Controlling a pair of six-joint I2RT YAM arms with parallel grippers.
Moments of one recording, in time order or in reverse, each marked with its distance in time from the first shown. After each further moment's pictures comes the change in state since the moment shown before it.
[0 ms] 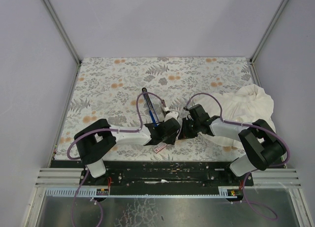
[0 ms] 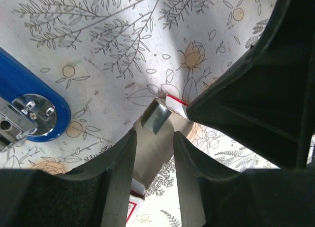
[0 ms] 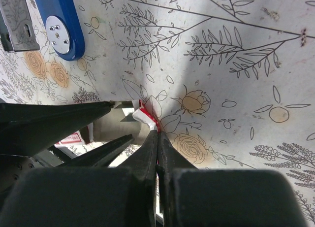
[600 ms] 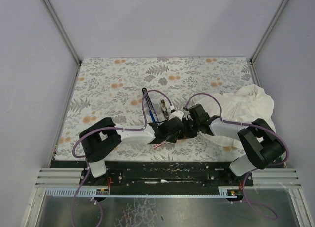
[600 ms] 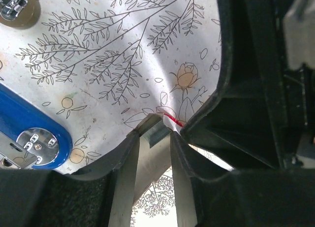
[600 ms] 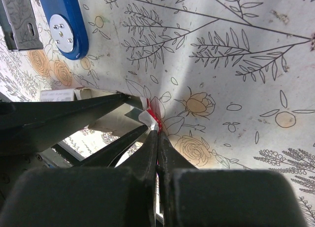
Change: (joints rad) left arm -0.008 0.063 0.065 0.008 -0.031 0.117; right arm -0.004 0.013 0.002 0.011 -0.025 -0.008
